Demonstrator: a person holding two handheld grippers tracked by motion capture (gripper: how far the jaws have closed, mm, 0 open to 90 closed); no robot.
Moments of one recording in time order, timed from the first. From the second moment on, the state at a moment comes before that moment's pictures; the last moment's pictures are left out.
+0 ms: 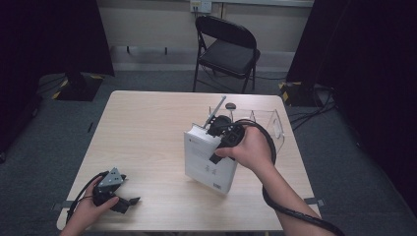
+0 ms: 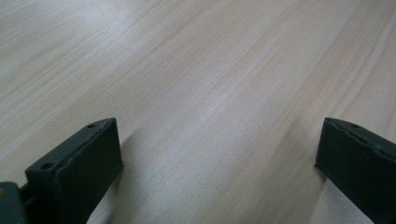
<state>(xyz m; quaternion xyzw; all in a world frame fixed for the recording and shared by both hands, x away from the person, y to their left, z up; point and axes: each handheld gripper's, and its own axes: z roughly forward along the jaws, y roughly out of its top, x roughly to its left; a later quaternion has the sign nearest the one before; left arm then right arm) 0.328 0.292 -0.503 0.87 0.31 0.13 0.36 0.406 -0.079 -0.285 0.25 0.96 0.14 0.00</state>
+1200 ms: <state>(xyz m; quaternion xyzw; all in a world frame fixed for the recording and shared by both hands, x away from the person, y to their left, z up) 0.328 0.292 -0.503 0.87 0.31 0.13 0.37 0.396 -0.131 -0.280 0.30 0.94 0.14 0.00</state>
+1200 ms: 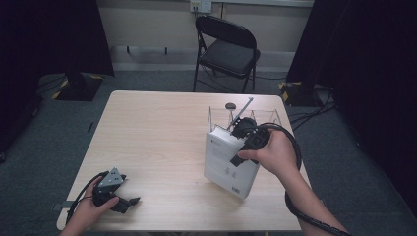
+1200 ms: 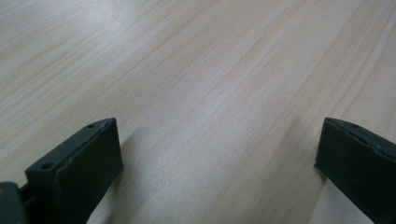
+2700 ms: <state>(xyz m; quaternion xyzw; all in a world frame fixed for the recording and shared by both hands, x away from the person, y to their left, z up) 0.328 0.292 -0.503 0.87 0.31 0.13 0.37 0.379 -0.192 -0.274 0.35 0.92 0.14 0.02</state>
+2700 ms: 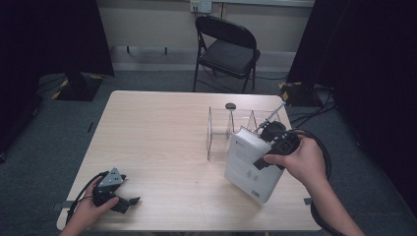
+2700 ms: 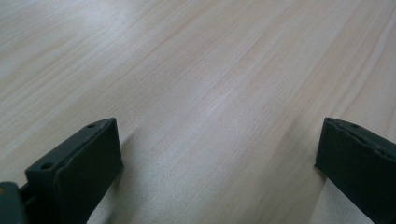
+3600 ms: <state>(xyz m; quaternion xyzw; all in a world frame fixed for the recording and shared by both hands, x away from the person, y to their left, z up) 0.328 0.292 -0.503 0.87 0.31 0.13 0.37 0.362 -0.234 -0.275 0.41 0.90 0.13 0.02</state>
